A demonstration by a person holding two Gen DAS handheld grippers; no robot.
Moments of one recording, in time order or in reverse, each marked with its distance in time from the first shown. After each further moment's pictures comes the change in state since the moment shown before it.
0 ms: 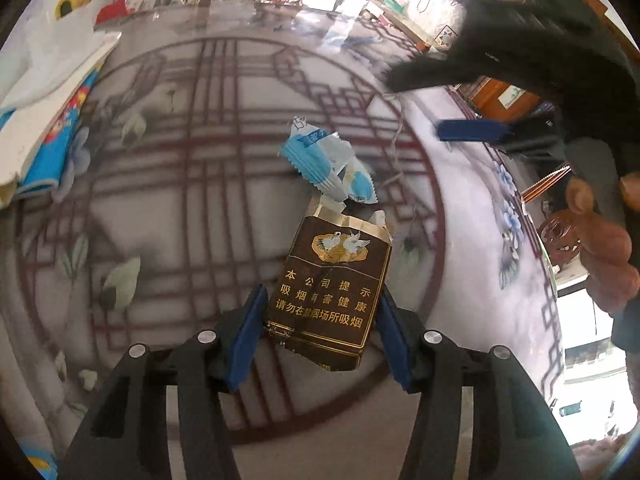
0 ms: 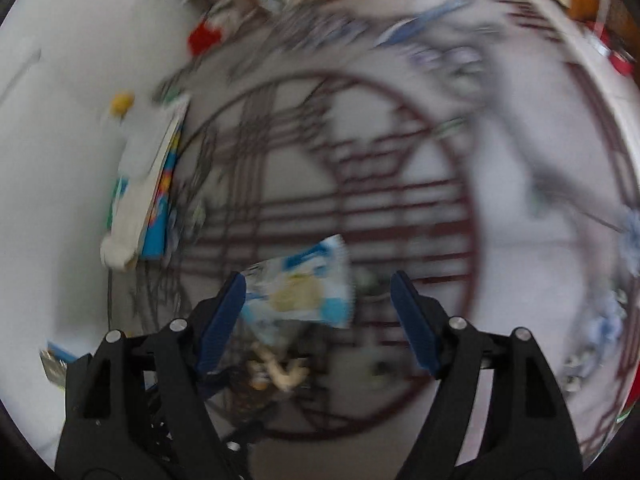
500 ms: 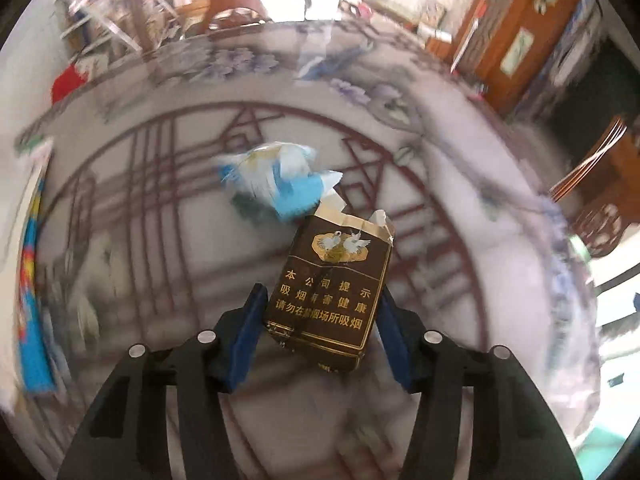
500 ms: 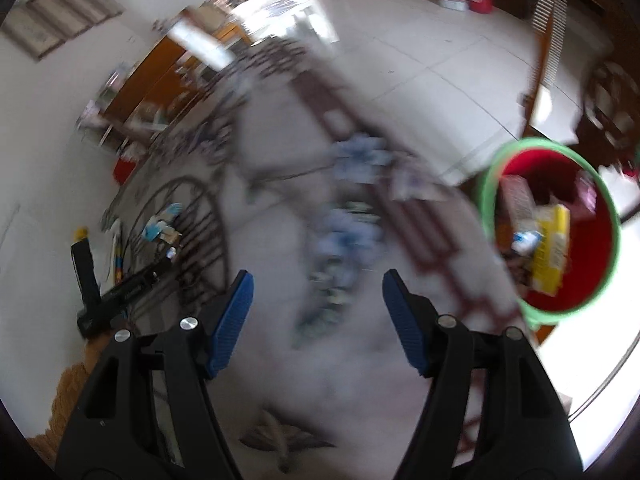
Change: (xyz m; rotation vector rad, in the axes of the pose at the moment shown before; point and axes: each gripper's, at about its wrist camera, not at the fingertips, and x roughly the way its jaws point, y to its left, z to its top) left arm 0.052 -0.034 0.119 0.158 -0.005 0.088; right arm -0.158 -0.186 -0.128 0.406 -0.305 -0.101
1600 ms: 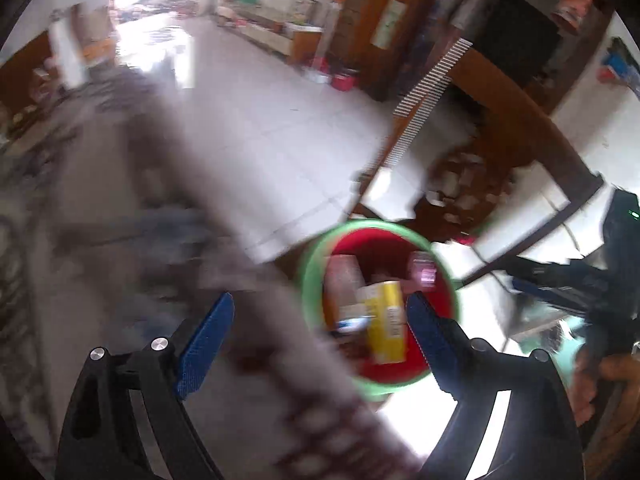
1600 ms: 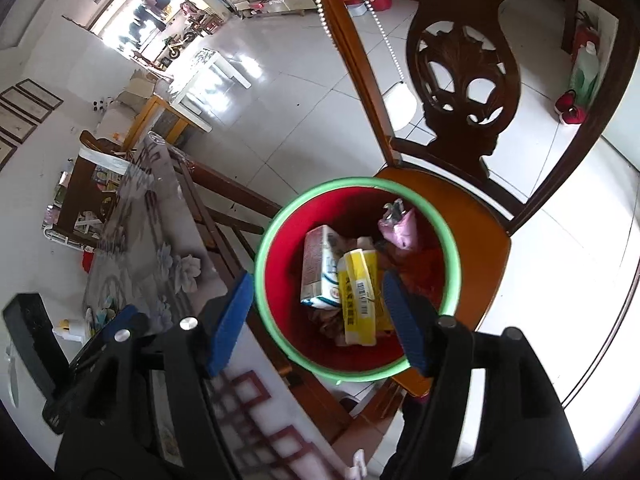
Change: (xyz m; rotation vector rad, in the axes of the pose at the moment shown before) left arm 0.009 -0.355 -0.016 0.248 -0.023 -0.200; right arm -0.088 -0.283 0.030 0.303 -0.111 -0.070
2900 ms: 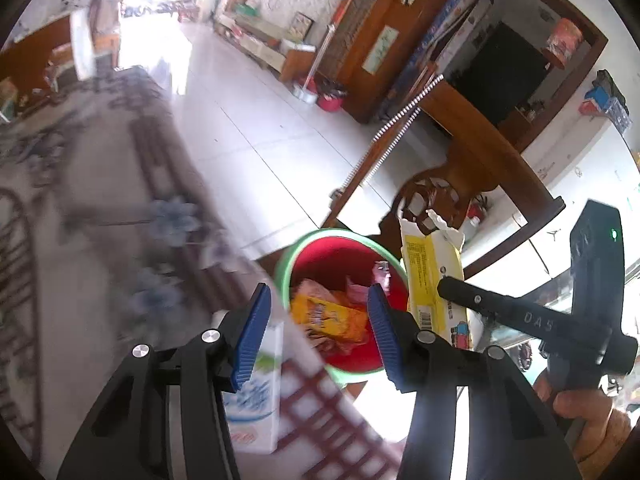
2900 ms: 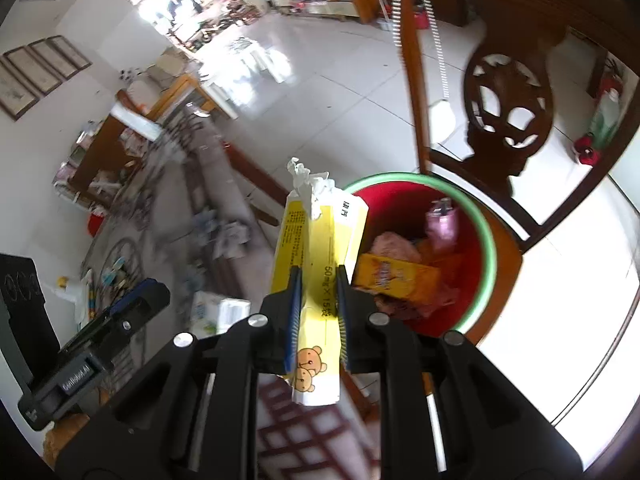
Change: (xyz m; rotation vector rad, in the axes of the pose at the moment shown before) left arm -0.037 -0.024 -0.011 -0.056 -0.057 -0.141; right arm -0.018 0.053 -0.030 -0.145 -0.021 -0.001
